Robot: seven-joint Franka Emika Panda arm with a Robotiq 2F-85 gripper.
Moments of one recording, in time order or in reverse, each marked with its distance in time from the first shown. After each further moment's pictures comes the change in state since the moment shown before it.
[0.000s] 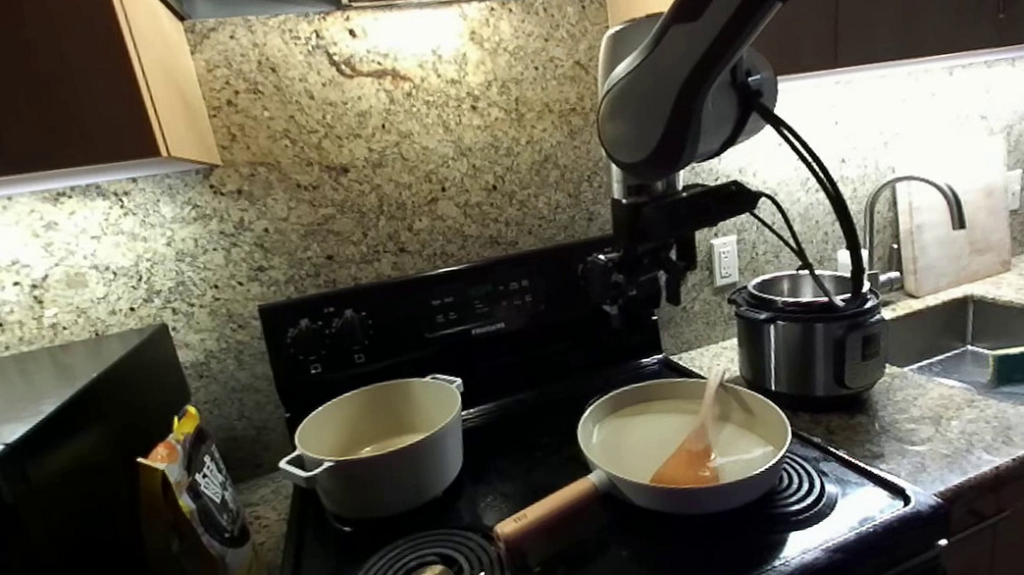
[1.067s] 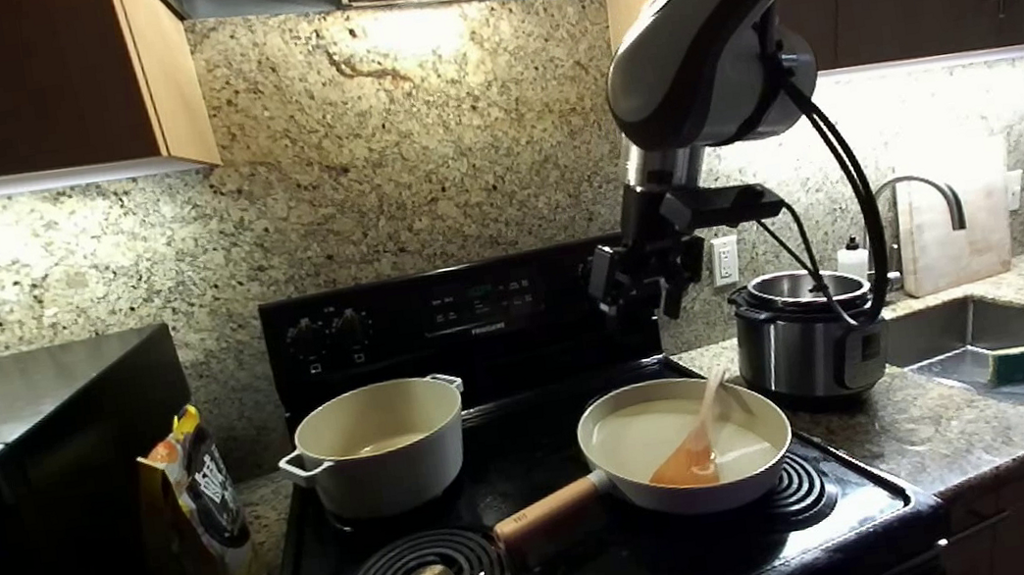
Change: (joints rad) arm 0.061 -0.140 -0.026 -0.123 0.255 -0.008 -0.193
